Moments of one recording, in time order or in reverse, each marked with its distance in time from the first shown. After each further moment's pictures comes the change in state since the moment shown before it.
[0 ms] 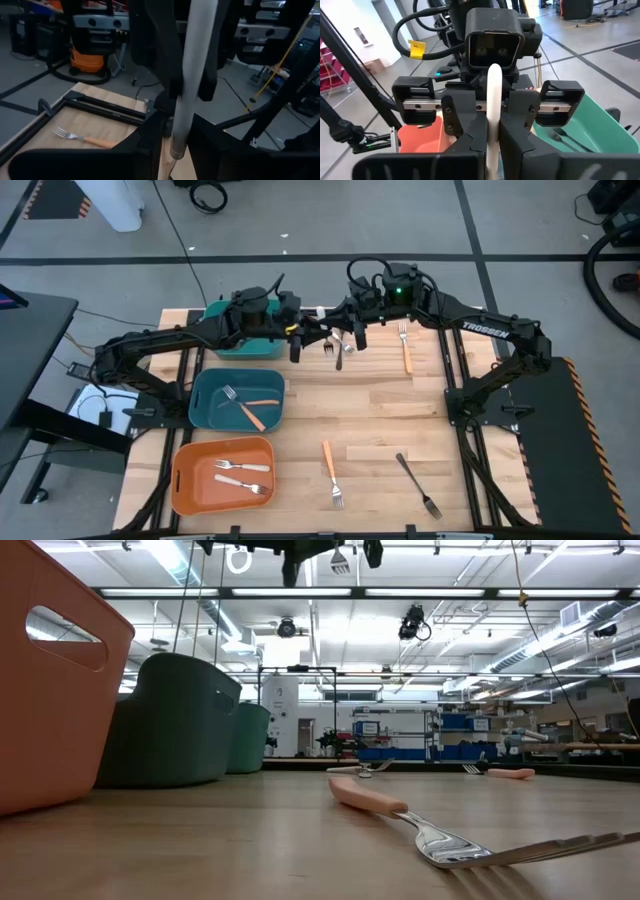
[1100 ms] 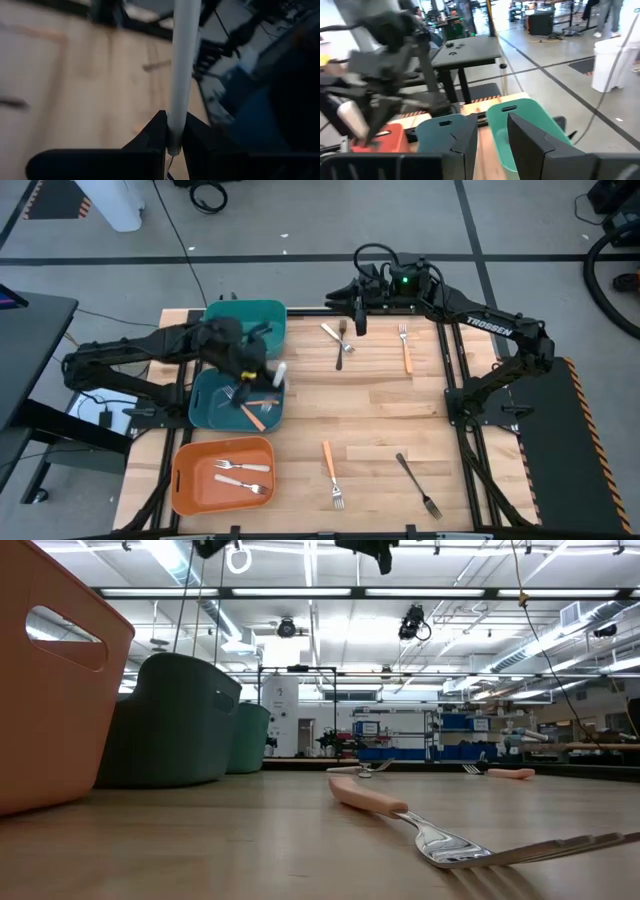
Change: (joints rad) left arm -0.211 -0.305 0.000 -0.770 0.087 0.078; right arm -0.084 -0.019 0.000 -0.005 0.084 -0.099
